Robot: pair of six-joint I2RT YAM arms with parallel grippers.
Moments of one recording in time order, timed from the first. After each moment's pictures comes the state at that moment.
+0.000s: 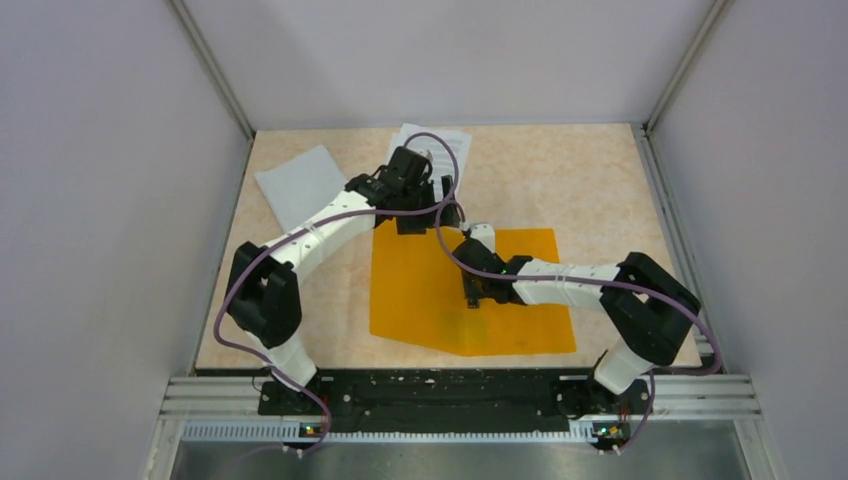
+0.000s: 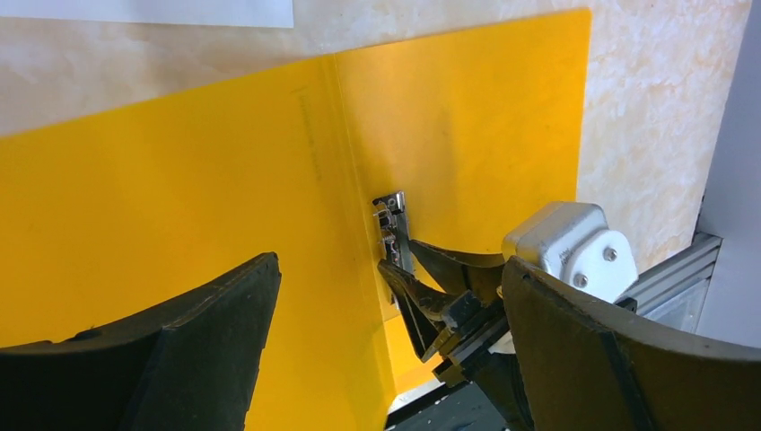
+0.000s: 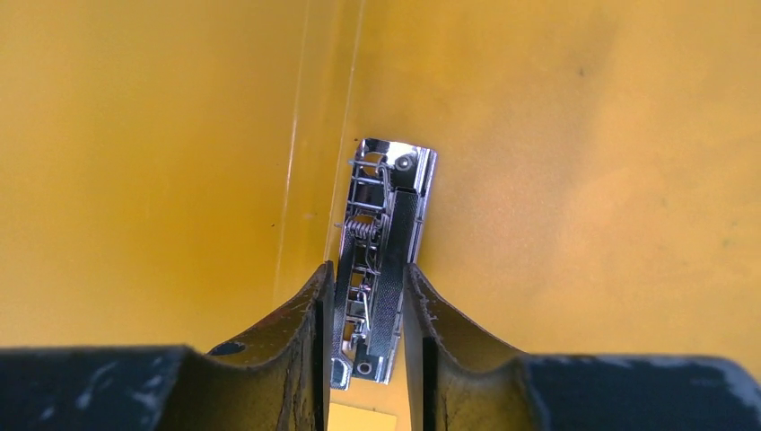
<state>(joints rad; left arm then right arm) -0.60 1.71 1.44 -0.60 0.17 -0.65 0.91 1.62 0.86 -0.24 0.35 0.64</state>
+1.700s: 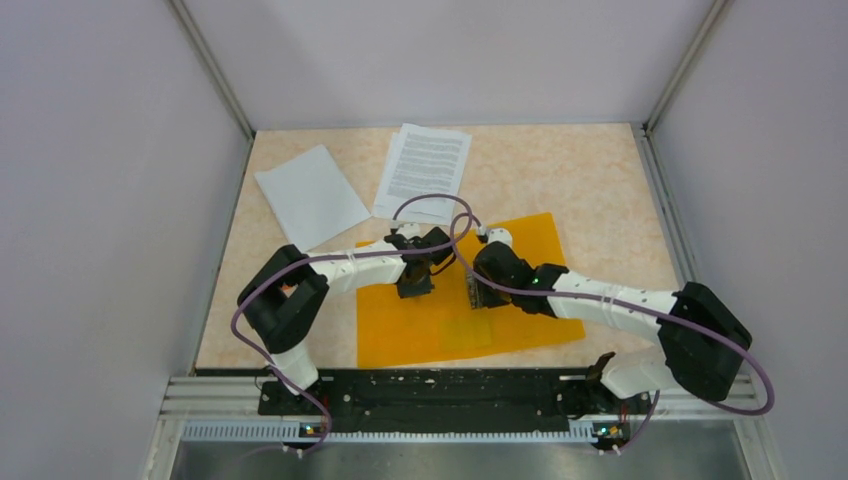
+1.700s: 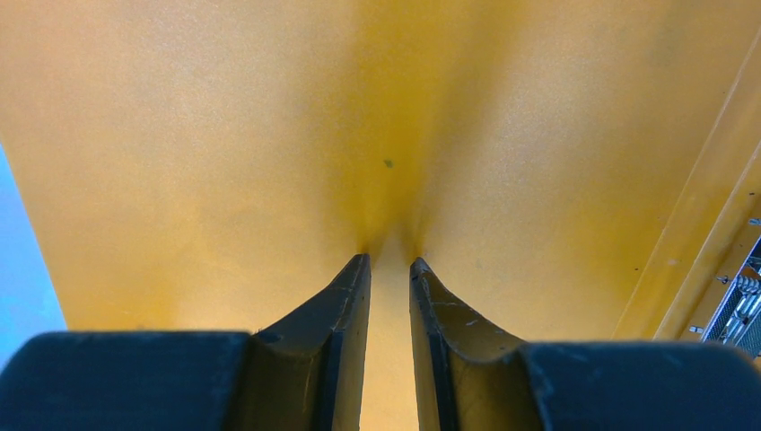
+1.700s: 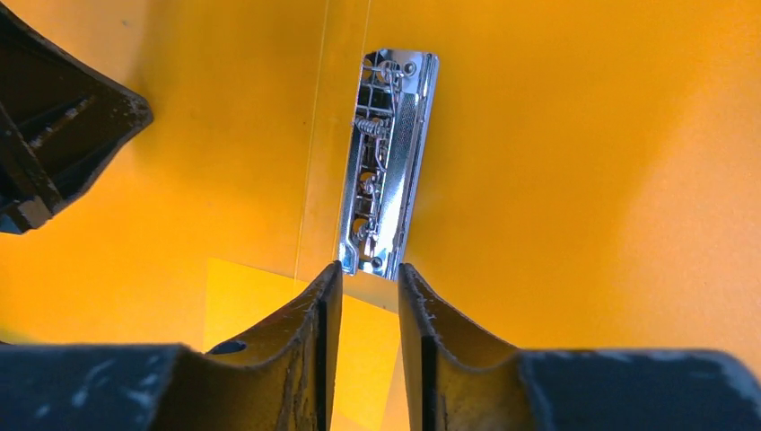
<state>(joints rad) -0.84 1.74 1.07 -0.66 -0.36 -1.03 0.88 1.34 0.72 -0.28 0.20 0.60</state>
